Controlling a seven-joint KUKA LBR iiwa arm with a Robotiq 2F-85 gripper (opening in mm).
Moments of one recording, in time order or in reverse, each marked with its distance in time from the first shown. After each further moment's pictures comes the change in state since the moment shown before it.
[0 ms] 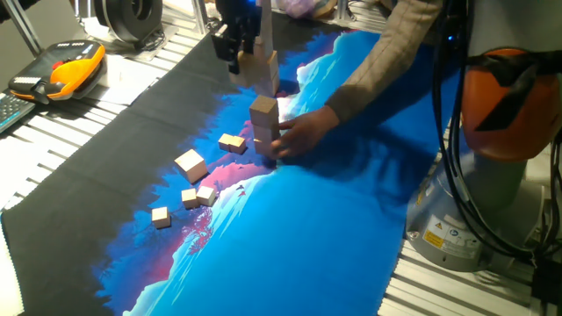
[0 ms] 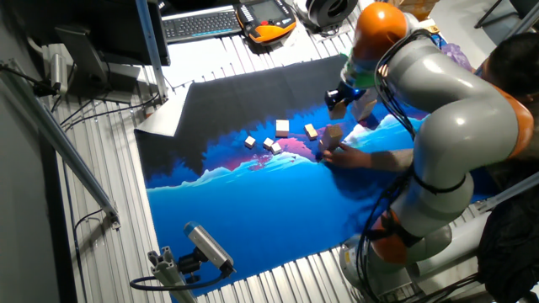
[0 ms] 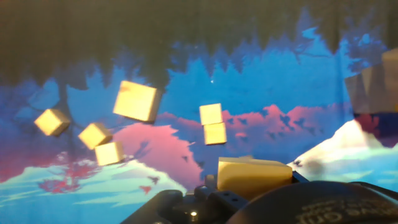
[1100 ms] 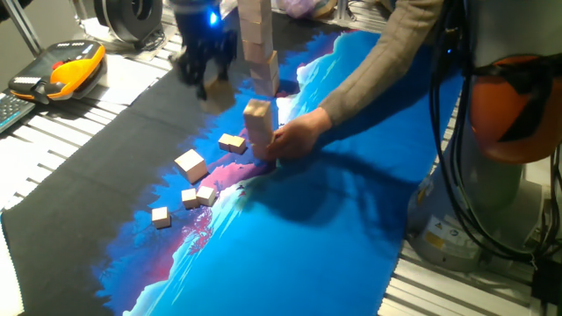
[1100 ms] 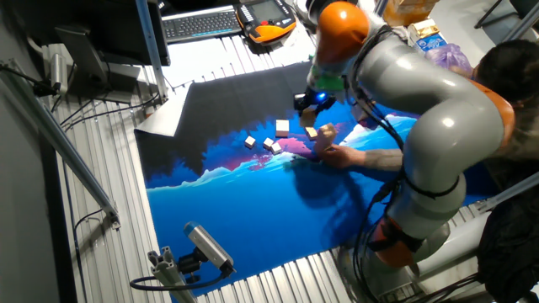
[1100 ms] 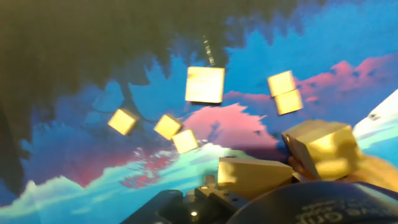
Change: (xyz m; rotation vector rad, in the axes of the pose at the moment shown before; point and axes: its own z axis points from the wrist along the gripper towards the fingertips) arm 0.016 0.107 -0.032 -0.010 0.072 0.140
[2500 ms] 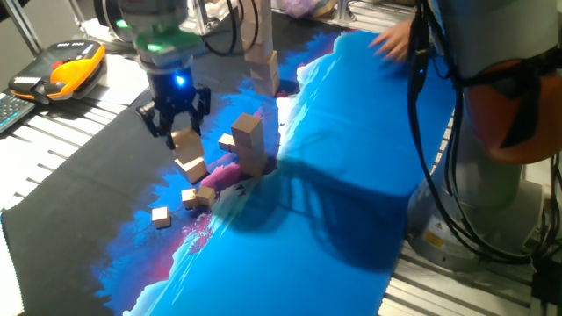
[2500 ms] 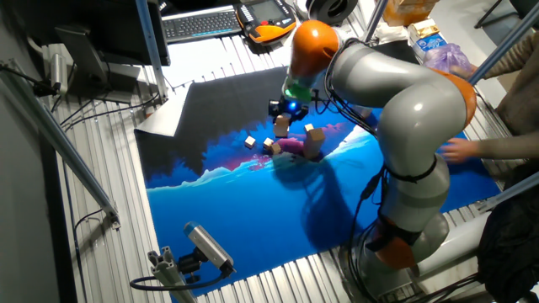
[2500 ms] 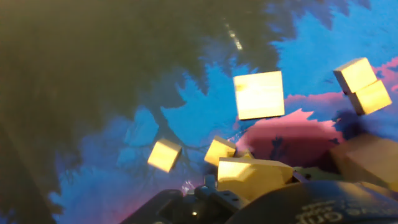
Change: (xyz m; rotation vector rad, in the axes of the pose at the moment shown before) arm -0.029 0.083 0.097 -0.044 0.007 0.204
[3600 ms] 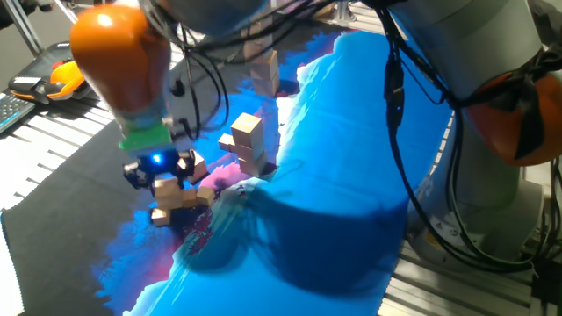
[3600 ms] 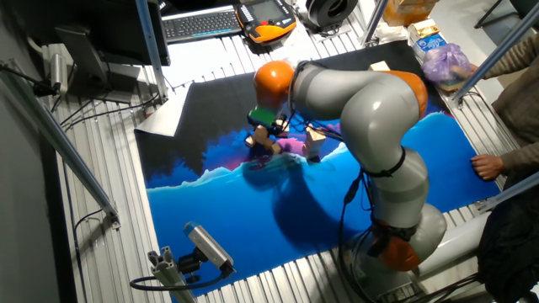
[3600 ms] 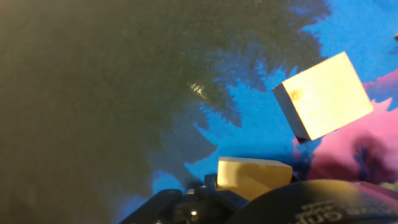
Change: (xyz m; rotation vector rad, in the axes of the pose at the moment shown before) arm -0.023 0.051 0.113 0.029 -0.114 0.344
